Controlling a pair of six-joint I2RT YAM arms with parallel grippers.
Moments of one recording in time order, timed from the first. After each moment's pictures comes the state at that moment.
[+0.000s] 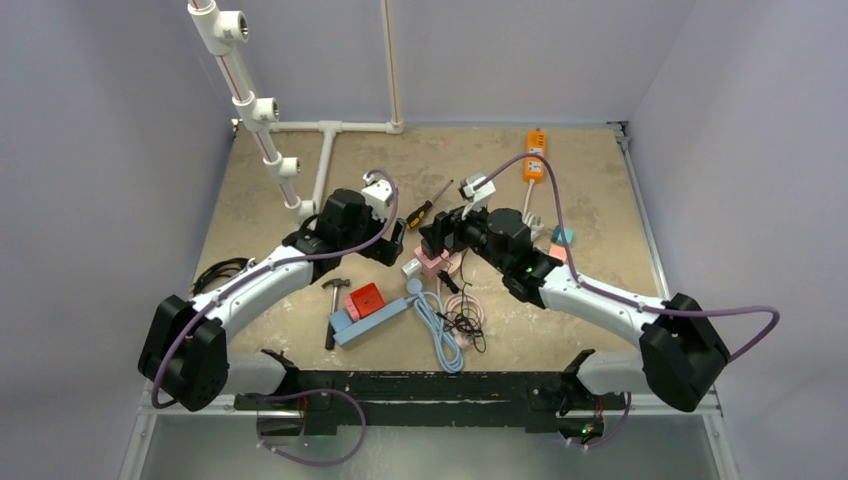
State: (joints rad) left arm -0.54 1.30 0.85 -0.20 0.06 -0.07; right arm 0.74 1.28 0.73 0.40 0.04 0.23
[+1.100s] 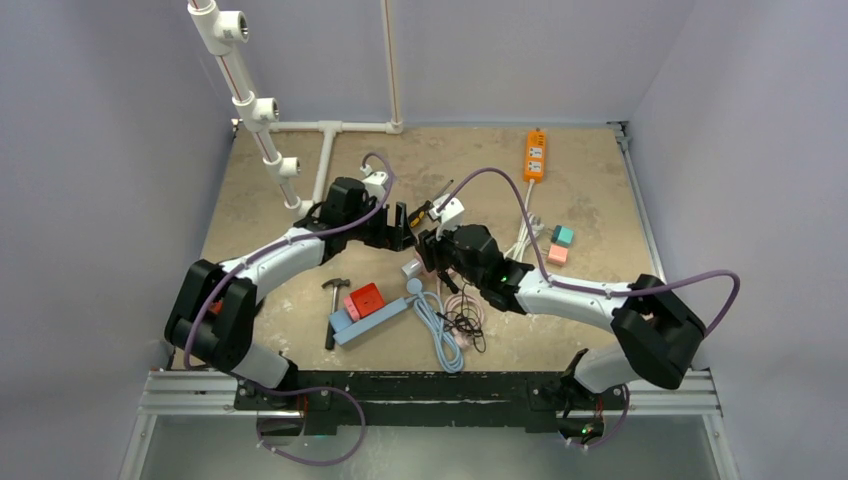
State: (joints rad) left arm -0.45 1.50 0.90 -0.06 0.34 -0.31; right arm 0.89 1.43 0.74 0.37 0.20 0.14
